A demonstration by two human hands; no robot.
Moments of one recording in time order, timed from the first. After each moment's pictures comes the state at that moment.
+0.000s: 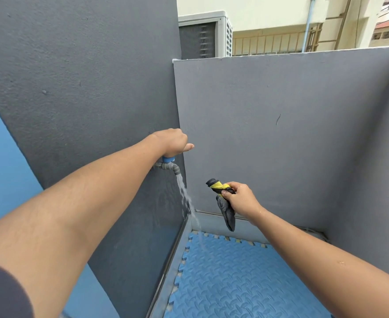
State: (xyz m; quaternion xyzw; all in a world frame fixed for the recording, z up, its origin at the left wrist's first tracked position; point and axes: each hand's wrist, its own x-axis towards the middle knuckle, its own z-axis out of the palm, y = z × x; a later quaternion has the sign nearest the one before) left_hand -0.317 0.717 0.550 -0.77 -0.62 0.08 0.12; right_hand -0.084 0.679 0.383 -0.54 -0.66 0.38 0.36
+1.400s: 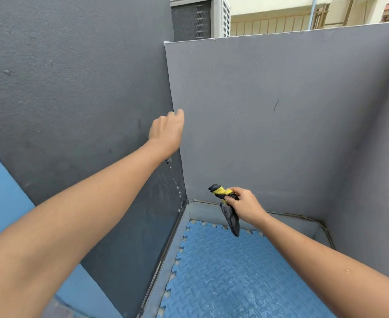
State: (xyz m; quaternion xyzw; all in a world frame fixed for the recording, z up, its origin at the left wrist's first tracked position) left_hand -0.283 0.691 0.529 -0.67 -0.70 -0.10 0.21; right_hand -0.055 0.670 0.339 -0.55 -0.67 0.38 0.32
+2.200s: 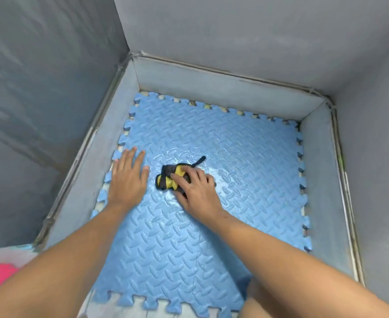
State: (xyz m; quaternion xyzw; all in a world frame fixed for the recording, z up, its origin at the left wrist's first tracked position) left_hand -0.288 0.582 -0.049 -0.66 -0.74 -0.11 -0.12; right_hand -0.060 0.575 -0.027 -0.51 -0.85 0.10 0.11
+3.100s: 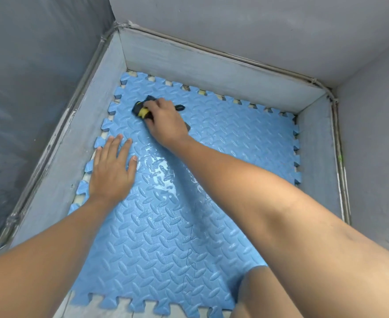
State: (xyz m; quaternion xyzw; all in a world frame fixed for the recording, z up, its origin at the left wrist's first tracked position) left_hand -0.285 0.581 -0.051 -0.65 -0.74 -0.13 -0.09; right_hand -0.140 0.732 -0.014 -0.52 -0.82 0.18 0.16
